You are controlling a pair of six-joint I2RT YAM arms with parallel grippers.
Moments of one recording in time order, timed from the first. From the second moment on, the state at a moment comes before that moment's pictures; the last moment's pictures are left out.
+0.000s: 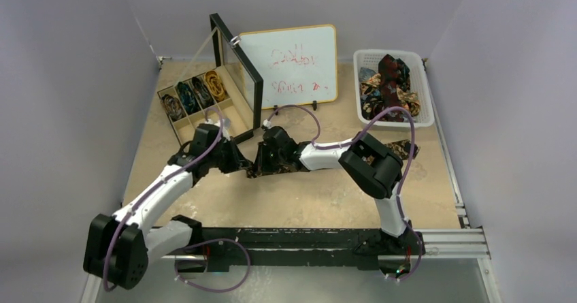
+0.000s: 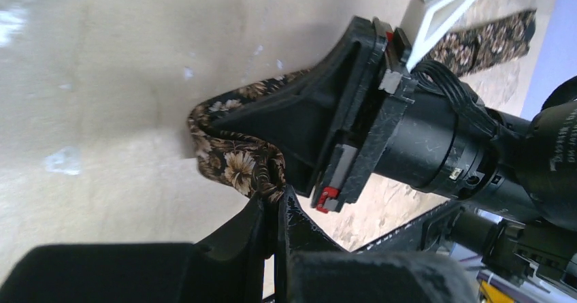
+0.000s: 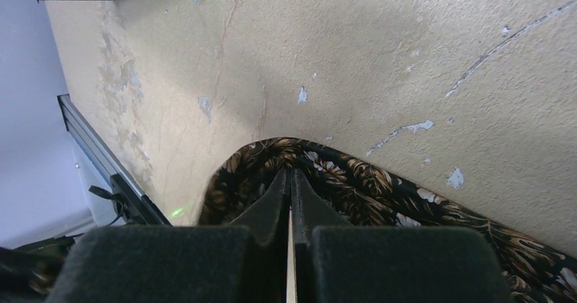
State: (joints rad) left arm -0.30 1.02 0.60 -0.38 0.31 -0.67; right arm 0.93 2.04 1.18 0.10 -0.21 0.90
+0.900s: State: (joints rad) left arm -0.49 1.42 0.74 -0.22 0.33 -0.73; right arm 0.68 1.53 0.82 0.02 -0.10 0.84
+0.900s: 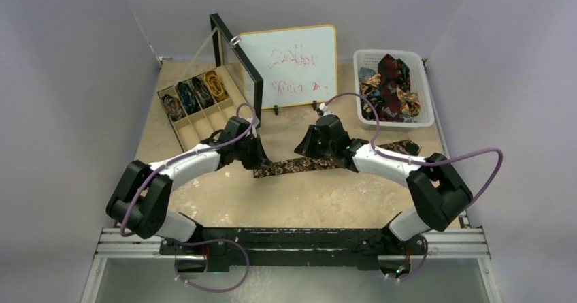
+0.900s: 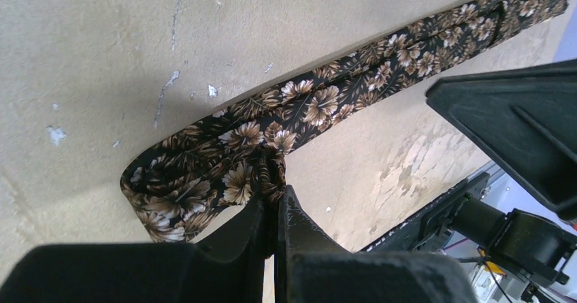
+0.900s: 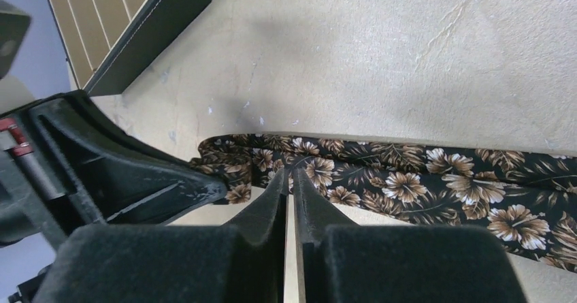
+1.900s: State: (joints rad) left arm -0.42 1.02 0.62 -0.26 0.24 -0.80; right arm 0.69 1.39 0.63 0.40 -0.35 0.29
